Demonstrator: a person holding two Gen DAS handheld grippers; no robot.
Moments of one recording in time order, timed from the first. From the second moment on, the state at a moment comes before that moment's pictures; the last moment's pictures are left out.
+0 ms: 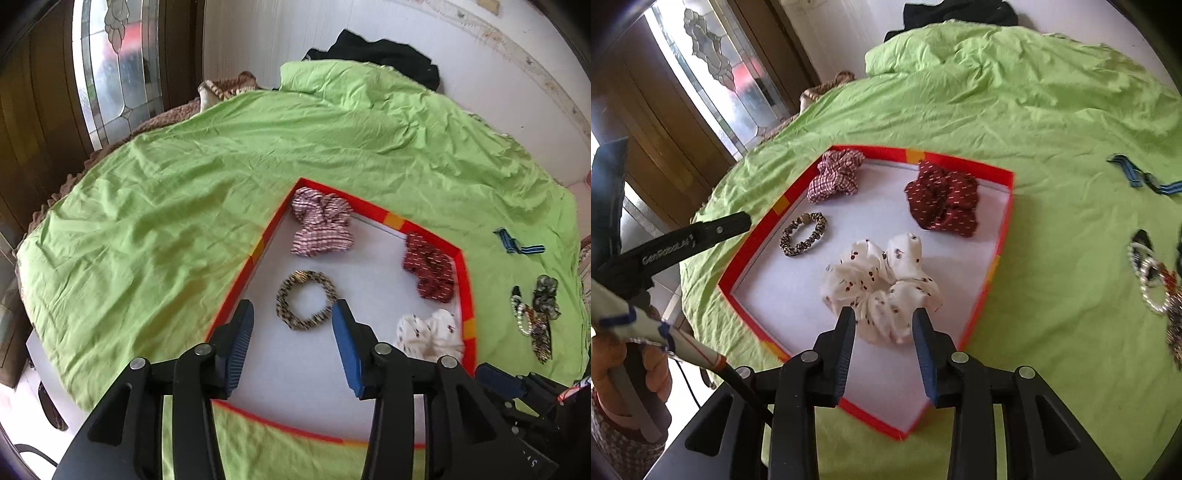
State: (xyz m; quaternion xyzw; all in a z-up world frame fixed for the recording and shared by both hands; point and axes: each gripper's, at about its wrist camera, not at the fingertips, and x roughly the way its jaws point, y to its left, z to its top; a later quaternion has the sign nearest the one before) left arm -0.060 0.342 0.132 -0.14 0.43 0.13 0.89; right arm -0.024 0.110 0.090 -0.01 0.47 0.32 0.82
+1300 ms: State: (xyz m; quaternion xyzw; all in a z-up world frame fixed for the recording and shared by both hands) left arm -0.156 0.110 0.124 -0.03 0.46 0.00 0.89; right arm -0.126 -0.158 0.063 0.11 0.46 0.12 0.87
